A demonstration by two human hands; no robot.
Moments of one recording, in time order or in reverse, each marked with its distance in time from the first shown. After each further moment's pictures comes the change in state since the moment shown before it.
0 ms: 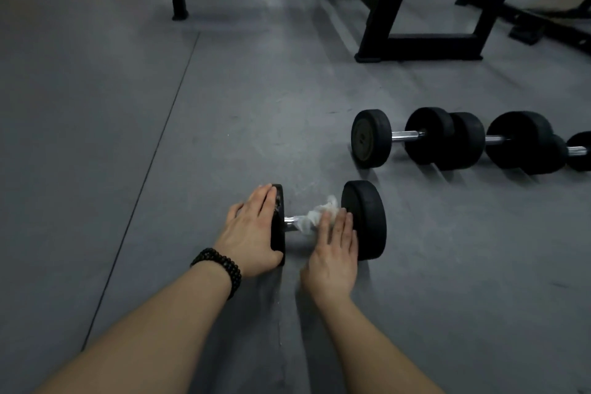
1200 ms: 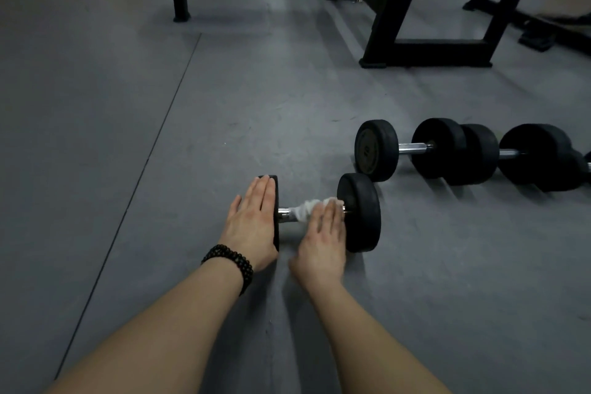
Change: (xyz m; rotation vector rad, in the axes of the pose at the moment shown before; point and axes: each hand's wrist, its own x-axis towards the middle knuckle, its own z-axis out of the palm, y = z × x) left_hand 0.060 -0.006 0.014 0.084 0.038 -0.107; right_hand 0.067 -0.023 -0.001 -0.001 -0.144 -0.139
